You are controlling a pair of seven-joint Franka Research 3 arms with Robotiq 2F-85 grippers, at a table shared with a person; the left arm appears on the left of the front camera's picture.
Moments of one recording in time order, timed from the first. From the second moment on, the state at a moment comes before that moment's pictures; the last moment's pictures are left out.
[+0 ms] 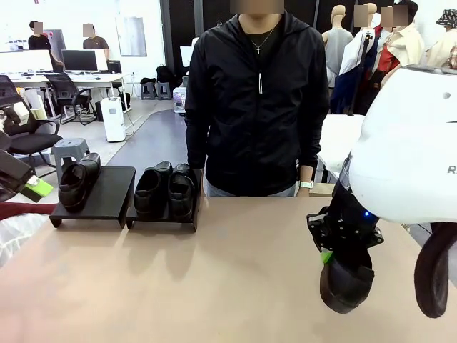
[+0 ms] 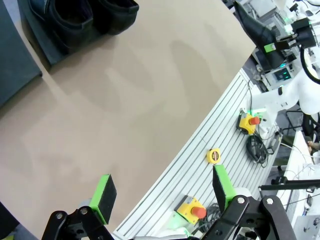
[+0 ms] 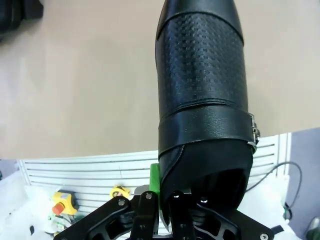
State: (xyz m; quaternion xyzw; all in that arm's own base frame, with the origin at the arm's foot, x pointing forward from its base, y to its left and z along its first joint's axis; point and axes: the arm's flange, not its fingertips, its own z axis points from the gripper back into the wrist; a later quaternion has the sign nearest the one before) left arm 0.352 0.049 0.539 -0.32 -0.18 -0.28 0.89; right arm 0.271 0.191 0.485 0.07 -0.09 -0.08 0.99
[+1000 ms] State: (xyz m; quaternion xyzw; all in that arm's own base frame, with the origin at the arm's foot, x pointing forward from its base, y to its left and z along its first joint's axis) left arm 0.352 0.049 0.539 -0.32 -0.18 -0.28 0.89; right arm 0.294 0.447 0.407 0.13 -0.13 0.00 0.98
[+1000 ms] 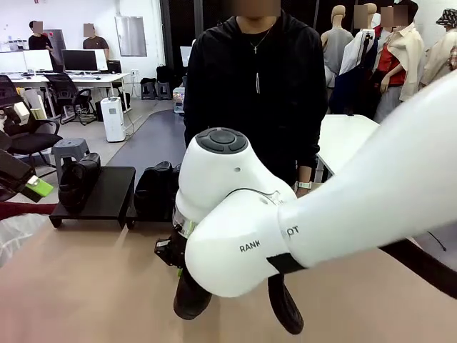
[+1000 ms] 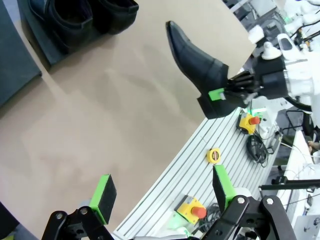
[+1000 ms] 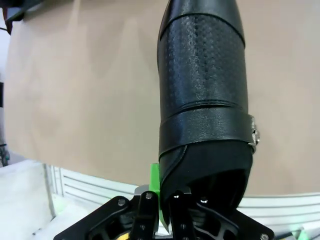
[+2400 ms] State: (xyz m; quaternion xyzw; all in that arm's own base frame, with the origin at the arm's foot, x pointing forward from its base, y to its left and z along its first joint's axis) left arm 0.352 0.049 0.539 -0.32 -0.18 -0.28 0.89; right arm 0.323 0.443 0.415 0.16 -0.09 0.03 0.98
